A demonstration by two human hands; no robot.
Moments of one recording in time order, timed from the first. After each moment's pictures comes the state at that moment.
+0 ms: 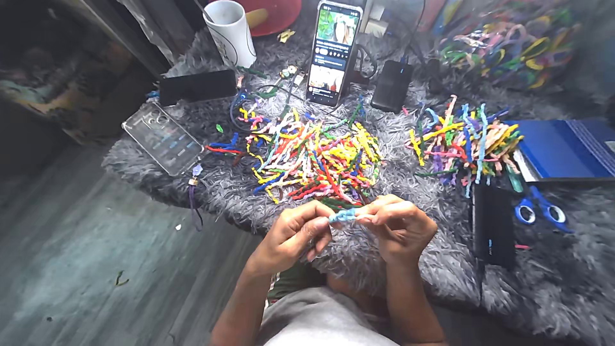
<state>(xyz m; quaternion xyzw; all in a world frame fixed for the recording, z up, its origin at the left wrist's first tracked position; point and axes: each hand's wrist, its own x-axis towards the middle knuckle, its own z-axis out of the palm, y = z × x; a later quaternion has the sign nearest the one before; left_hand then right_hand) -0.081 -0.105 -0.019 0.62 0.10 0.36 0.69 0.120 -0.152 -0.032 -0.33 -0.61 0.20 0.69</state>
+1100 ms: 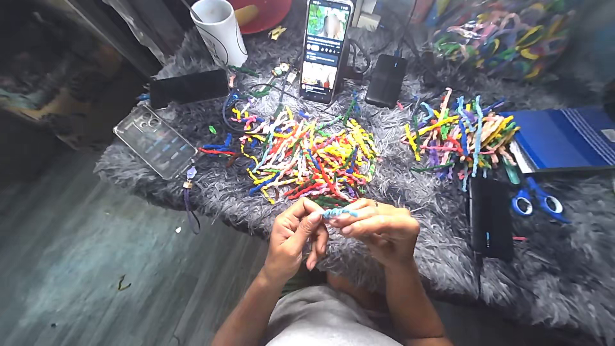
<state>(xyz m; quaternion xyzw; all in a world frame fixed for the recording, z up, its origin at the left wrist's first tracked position) -0.062 -0.127 -0.020 0.46 0.15 0.46 0.75 0.120 -0.150 -0.033 -0.24 -0.67 0.26 0.65</state>
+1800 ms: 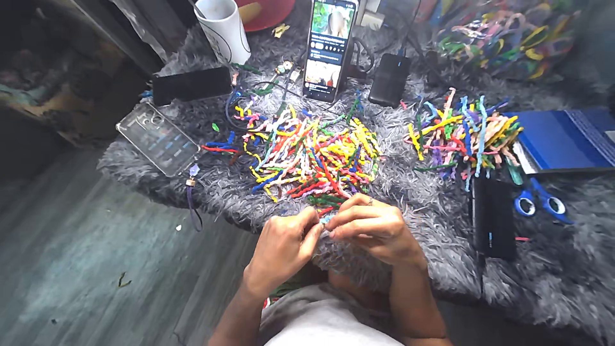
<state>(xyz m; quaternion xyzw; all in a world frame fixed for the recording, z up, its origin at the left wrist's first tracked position) -0.087 -0.122 -0.020 0.85 0.37 0.28 0.26 0.132 -0.150 -0.034 -0.31 -0.76 0.26 0.51</state>
